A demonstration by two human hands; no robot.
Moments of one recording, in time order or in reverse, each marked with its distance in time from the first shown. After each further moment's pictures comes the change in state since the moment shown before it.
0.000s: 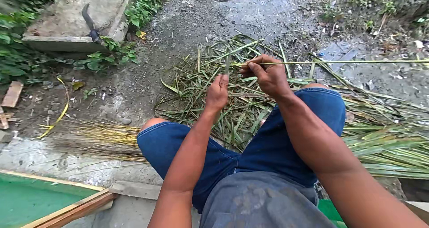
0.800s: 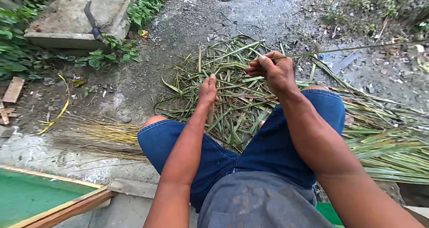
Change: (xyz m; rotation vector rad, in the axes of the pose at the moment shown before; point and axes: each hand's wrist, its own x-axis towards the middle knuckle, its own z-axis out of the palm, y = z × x) left_hand 0.019 -0.025 -0.010 -0.148 0.051 -0.209; right_hand 0.005 0.000 -0.009 0.246 0.112 0.170
